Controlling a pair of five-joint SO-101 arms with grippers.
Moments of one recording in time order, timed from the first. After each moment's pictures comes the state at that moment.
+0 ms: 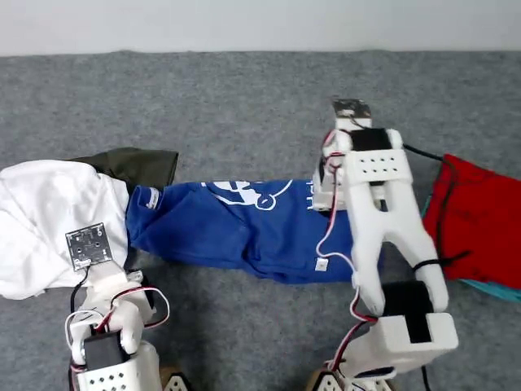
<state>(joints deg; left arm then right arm) -17.4 -103.5 96.9 72.0 14.4 -6.6 4.0 6.2 83.4 -5.5</state>
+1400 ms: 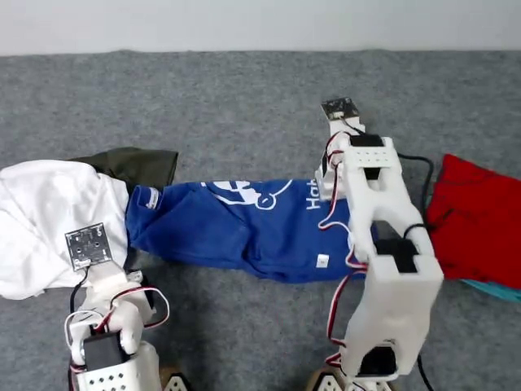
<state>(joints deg) -17.4 -103.5 96.9 72.0 14.4 -4.2 28.9 -4.0 61.8 9.1</state>
